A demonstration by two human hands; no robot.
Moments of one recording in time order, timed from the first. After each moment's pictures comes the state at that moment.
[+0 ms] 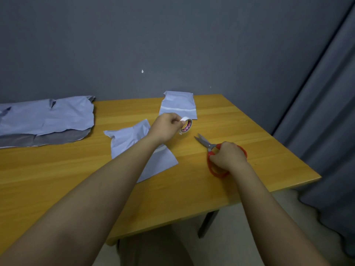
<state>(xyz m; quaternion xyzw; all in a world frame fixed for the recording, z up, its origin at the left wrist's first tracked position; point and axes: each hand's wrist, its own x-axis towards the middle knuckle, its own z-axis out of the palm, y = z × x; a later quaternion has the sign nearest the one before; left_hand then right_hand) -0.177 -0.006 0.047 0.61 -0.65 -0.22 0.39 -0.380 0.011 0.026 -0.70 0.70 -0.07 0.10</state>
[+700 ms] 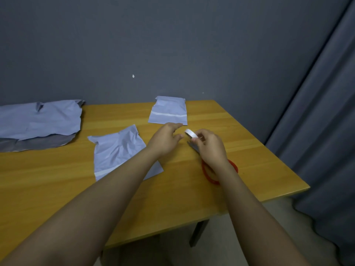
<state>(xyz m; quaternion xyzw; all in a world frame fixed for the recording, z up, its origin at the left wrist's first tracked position) -0.214 -0.011 0.036 0.61 -0.70 -0.15 0.34 -0.377 -0.031 0.017 -0.75 0.52 -0.36 0.16</state>
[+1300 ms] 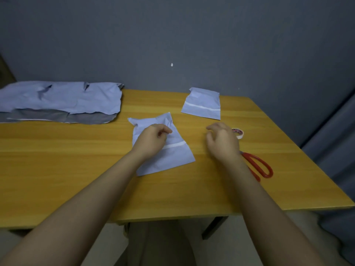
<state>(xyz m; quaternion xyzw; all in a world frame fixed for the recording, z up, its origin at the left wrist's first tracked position) -0.115 0.069 0.014 0.69 -0.58 -0.18 0.39 -0.318 -0.018 0.013 -0.82 0.50 -0.29 0.04</state>
